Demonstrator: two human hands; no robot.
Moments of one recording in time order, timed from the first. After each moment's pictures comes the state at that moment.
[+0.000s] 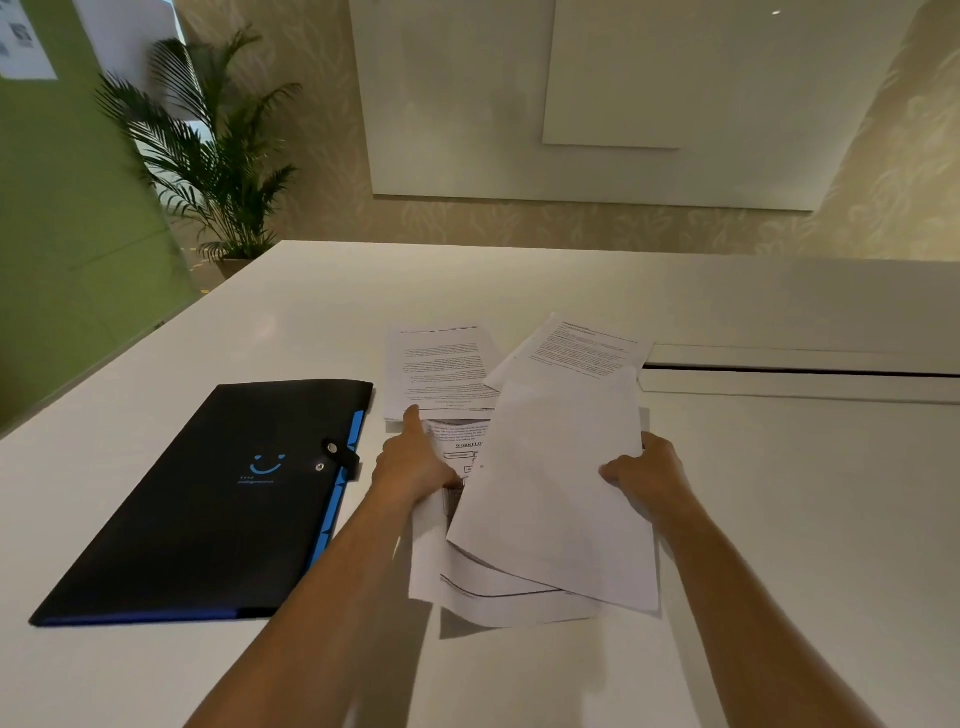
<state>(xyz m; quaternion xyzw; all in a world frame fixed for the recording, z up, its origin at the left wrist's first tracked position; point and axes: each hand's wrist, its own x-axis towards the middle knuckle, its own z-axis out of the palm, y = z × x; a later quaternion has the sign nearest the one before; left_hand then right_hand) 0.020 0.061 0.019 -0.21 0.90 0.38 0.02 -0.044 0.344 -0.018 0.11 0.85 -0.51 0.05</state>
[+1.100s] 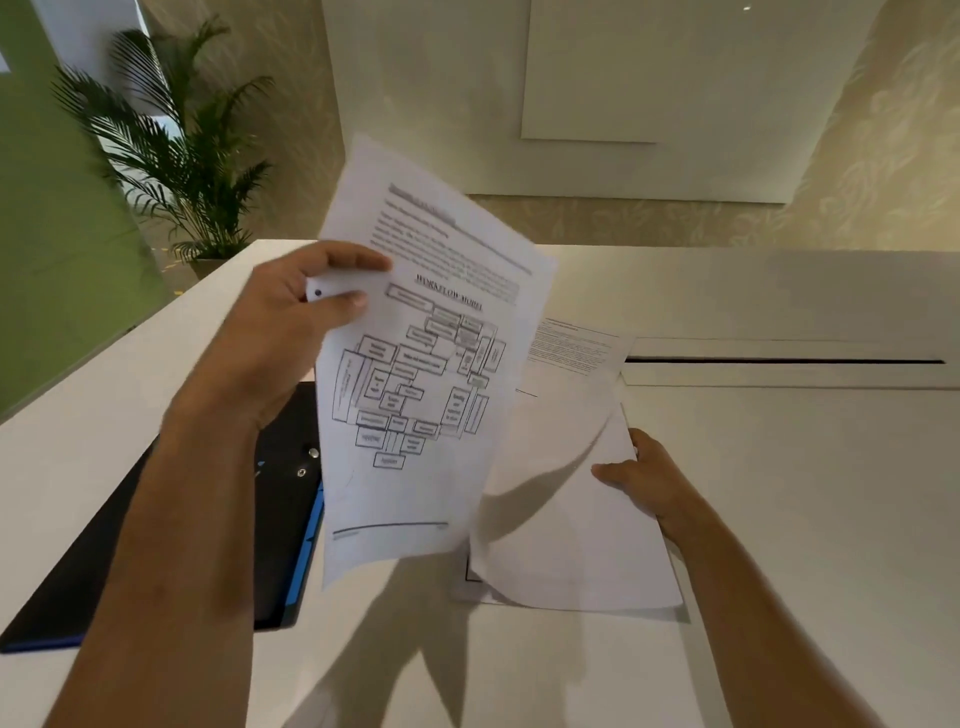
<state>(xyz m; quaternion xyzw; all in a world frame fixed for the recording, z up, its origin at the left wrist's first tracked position) 0.075 0.016 0.186 0.09 0.75 0.63 -0.18 -0.035 0.359 -0.016 0.03 0.79 -0.61 0.09</state>
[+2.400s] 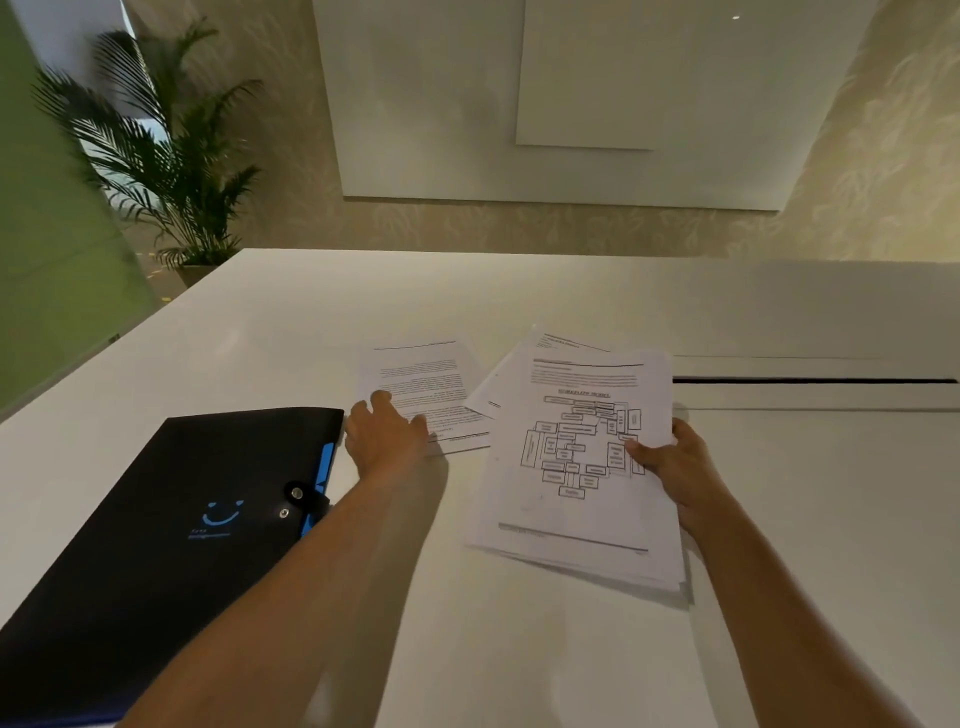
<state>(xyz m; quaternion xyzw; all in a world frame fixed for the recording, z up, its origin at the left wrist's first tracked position) -0.066 0.048 0.012 -0.27 0.87 0.37 -0.16 -0.087 0.376 -0.004 0.11 0.71 -0.69 0.01</state>
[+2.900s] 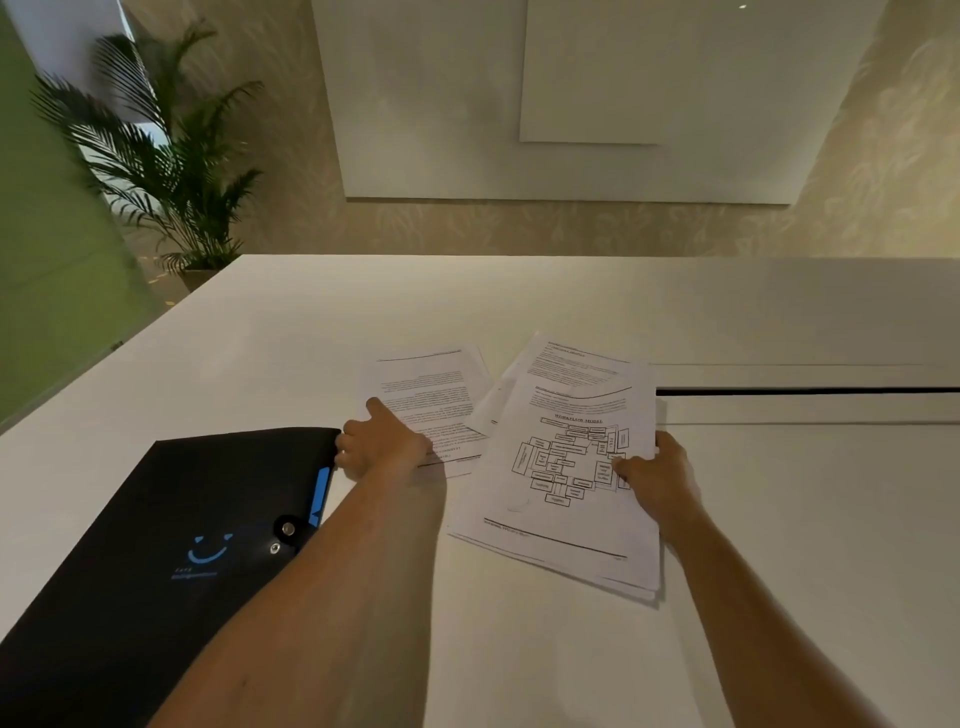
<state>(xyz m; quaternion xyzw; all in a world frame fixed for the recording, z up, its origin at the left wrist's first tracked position) -0.114 0.033 0.009 -0.36 0.89 0.27 -0.03 -0.122 0.345 -0.028 0.15 0.85 -0.50 -0.02</state>
